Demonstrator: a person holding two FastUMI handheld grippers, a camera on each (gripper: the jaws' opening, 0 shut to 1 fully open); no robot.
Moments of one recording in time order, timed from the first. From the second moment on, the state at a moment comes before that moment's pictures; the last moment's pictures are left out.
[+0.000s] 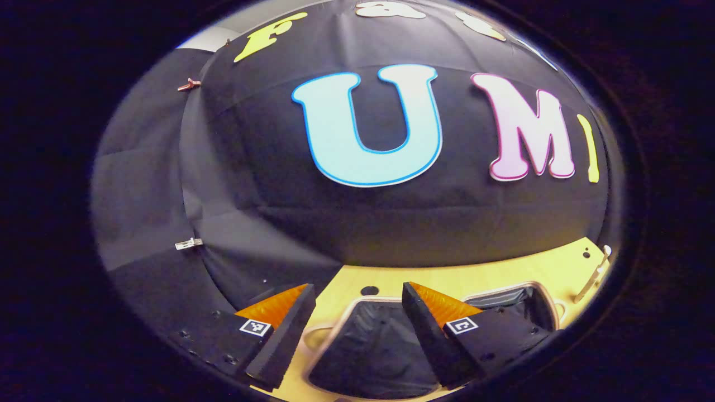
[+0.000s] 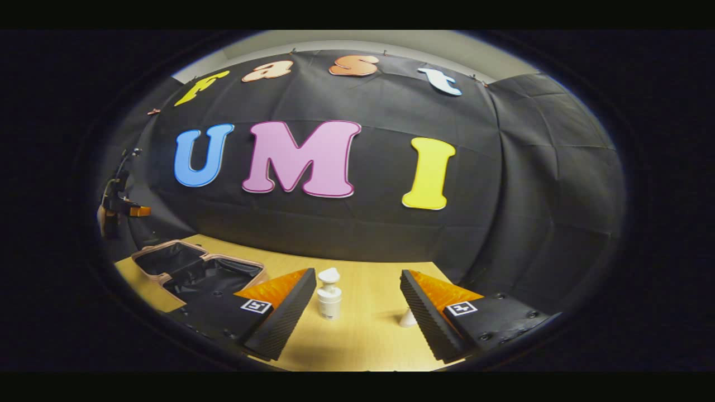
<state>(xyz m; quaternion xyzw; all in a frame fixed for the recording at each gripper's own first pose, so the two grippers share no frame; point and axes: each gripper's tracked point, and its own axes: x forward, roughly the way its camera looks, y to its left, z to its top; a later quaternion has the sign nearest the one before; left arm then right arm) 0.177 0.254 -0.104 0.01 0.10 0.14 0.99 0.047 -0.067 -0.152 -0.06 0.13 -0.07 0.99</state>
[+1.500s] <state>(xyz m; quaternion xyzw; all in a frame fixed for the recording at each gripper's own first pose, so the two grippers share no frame) 0.290 -0.300 -0.289 0.01 0.17 -0.24 0.96 0.053 -0.193 -0.324 -0.01 0.23 -0.17 0.96</state>
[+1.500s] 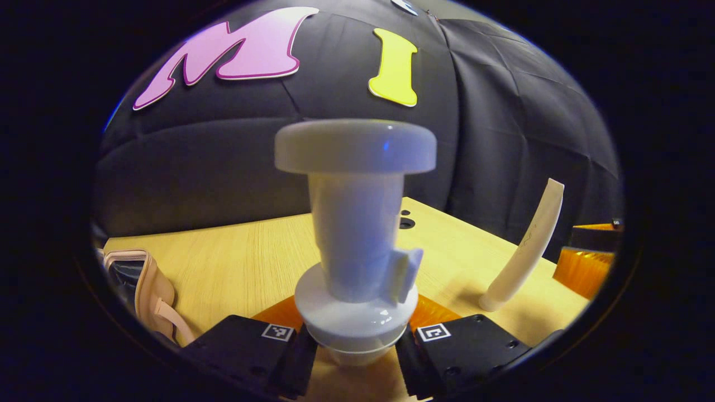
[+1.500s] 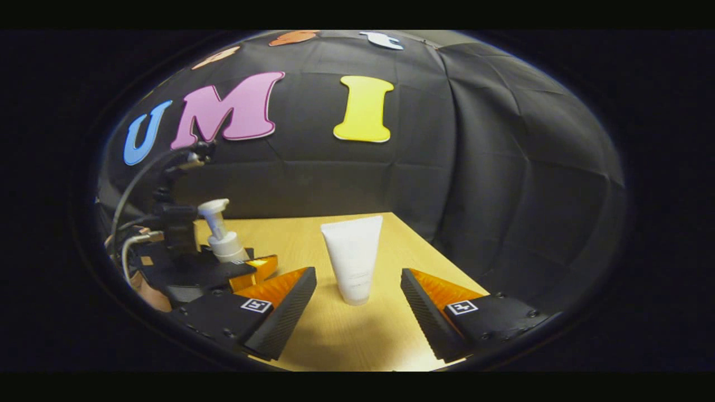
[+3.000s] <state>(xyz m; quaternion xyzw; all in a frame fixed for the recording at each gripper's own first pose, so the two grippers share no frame) 0.216 -0.133 -0.183 -0.08 0.14 -0.16 0.97 0.096 -0.102 -0.270 -0.04 0.21 -0.07 0.97</state>
